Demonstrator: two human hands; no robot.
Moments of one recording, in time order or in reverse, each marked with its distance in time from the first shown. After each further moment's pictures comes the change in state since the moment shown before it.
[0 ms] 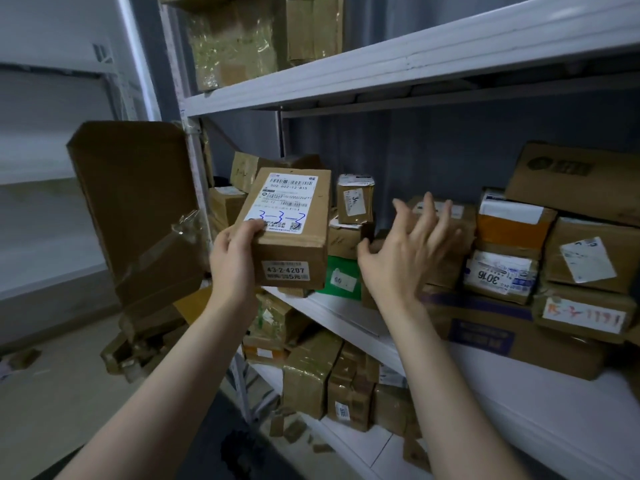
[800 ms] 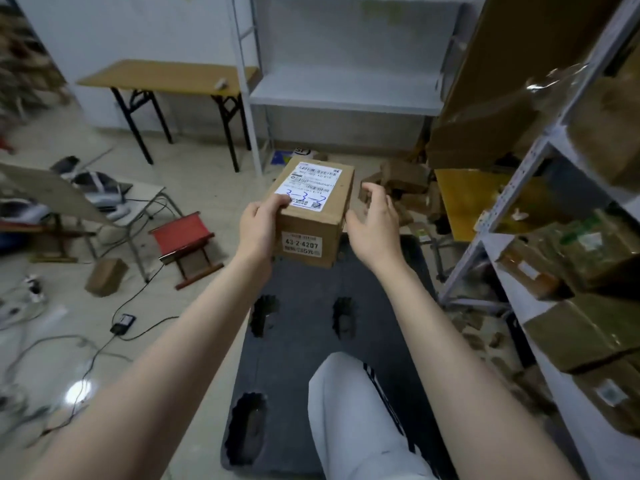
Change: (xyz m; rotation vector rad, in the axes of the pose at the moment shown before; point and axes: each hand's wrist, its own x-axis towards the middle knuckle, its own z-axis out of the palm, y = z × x) left_hand -0.138 -0.001 -0.467 0.125 0.852 -0.147; right_hand -0.371 -0.339 0.039 0.919 -1.238 -0.291
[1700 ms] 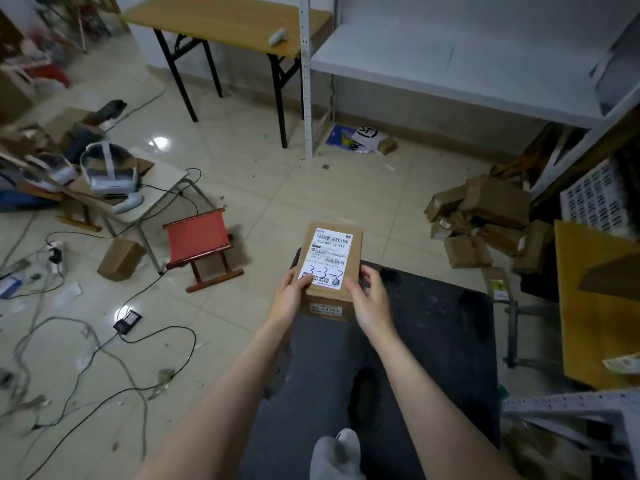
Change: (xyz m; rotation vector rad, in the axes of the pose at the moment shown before) left_hand 0.442 -0.076 0.074 0.028 0.158 -0.229; right_hand 0.371 0.166 0.260 0.329 -0.402 0.427
